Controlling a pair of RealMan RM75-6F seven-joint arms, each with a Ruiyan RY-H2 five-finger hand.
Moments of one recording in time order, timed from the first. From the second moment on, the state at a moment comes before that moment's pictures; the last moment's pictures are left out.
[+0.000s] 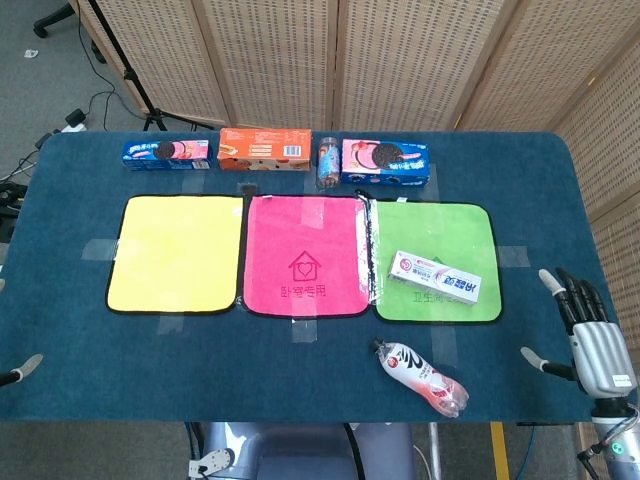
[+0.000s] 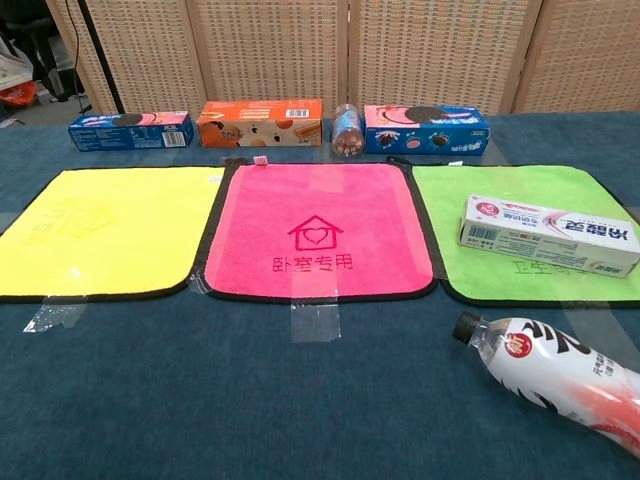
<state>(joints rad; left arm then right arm) 0.01 -1.01 -0.05 -1.72 1.49 1.58 -0.13 0.12 -1.10 0.08 -1.60 -1.57 1.46 0.25</state>
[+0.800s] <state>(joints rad) -0.01 -1.01 -0.07 -1.74 1.43 1.53 -0.11 0.47 -0.98 0.15 -1.61 -1.24 0.68 0.88</state>
